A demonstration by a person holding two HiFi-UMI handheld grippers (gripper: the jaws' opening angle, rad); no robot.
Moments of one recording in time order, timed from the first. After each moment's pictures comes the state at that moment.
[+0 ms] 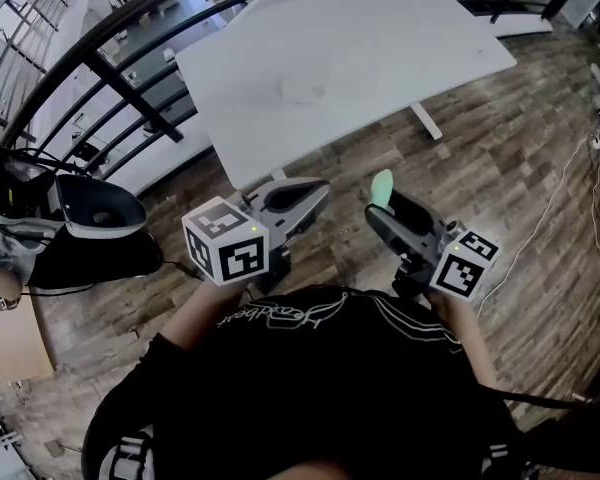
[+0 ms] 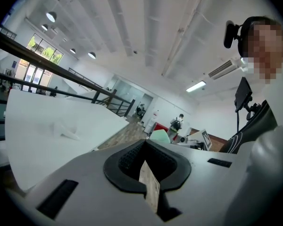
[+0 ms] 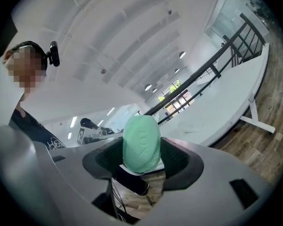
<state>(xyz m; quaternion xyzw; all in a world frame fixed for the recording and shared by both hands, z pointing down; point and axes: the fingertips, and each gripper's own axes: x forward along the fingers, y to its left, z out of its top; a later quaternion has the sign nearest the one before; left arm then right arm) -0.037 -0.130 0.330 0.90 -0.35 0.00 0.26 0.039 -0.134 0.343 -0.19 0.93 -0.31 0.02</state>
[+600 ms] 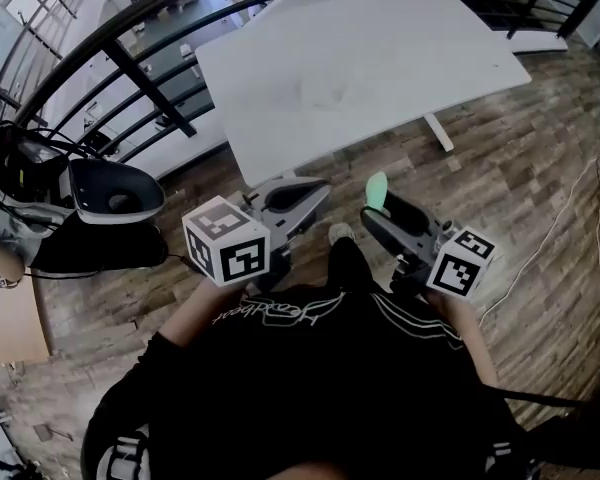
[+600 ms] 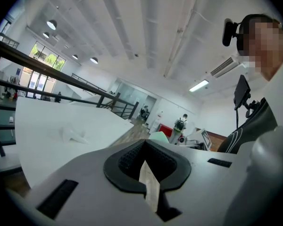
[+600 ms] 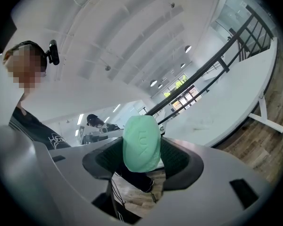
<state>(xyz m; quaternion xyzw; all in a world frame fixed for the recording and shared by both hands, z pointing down) -0.056 -0.125 0.325 0.89 -0.38 0.00 0.24 0.011 -0.130 0.344 -0.15 0.94 -0.31 0.01</state>
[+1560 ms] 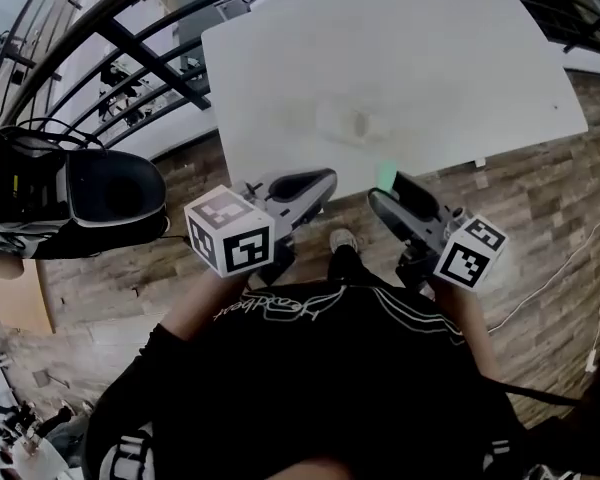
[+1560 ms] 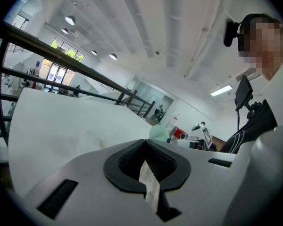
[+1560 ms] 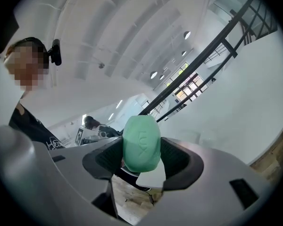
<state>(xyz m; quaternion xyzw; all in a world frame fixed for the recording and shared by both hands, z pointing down) -0.121 -0.329 0.377 0.84 -0.45 0.00 0.31 -0.057 -0.353 0.384 -0.09 0.93 -0.35 -0.02</state>
